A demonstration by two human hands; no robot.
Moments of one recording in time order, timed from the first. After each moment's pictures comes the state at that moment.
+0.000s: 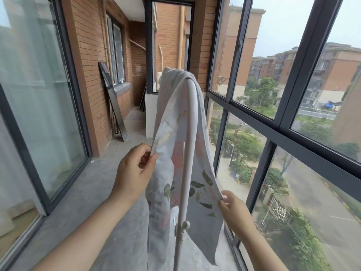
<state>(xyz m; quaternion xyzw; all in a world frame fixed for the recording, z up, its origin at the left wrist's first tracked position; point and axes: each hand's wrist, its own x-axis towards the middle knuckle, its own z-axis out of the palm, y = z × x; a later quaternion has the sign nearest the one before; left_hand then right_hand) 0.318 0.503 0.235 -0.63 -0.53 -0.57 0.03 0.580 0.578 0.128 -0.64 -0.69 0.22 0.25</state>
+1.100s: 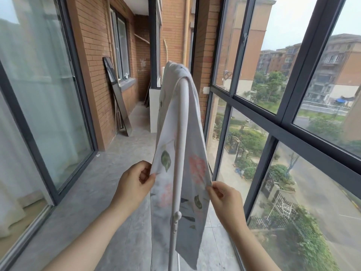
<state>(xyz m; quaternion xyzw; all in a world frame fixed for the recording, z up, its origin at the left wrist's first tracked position) 0.336 0.495 0.190 -0.58 -0.64 -0.50 -0.09 0.575 0.559 0.142 -0.48 -0.72 0.20 0.46</state>
